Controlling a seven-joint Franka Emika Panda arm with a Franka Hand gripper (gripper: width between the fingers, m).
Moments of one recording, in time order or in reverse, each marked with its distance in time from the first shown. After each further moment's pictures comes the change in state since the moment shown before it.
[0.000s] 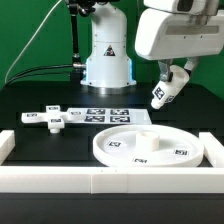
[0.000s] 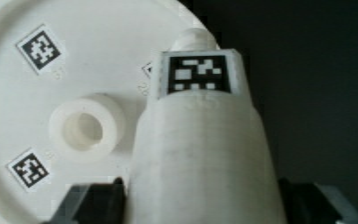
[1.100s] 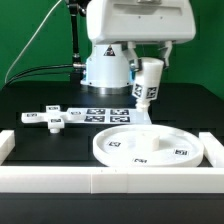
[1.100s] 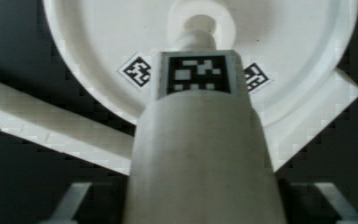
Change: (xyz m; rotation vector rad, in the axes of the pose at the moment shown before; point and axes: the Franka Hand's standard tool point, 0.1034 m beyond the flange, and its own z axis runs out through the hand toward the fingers) arm -0.014 0.082 -0.019 -0.120 0.493 0.074
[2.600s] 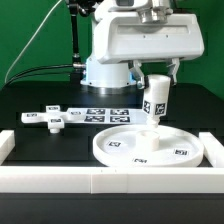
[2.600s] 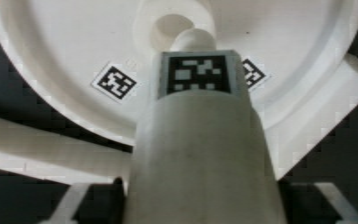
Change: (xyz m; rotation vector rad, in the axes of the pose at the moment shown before) arm 0.005 -0.029 0.030 0.043 0.007 0.140
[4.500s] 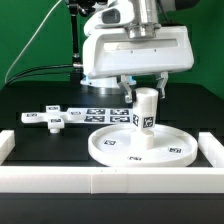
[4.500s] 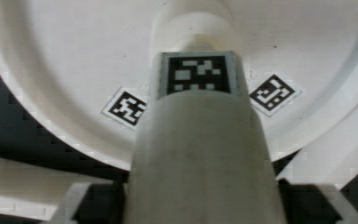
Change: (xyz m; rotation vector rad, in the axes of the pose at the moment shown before) arm -0.018 0.017 0.020 0.004 -0.027 0.052
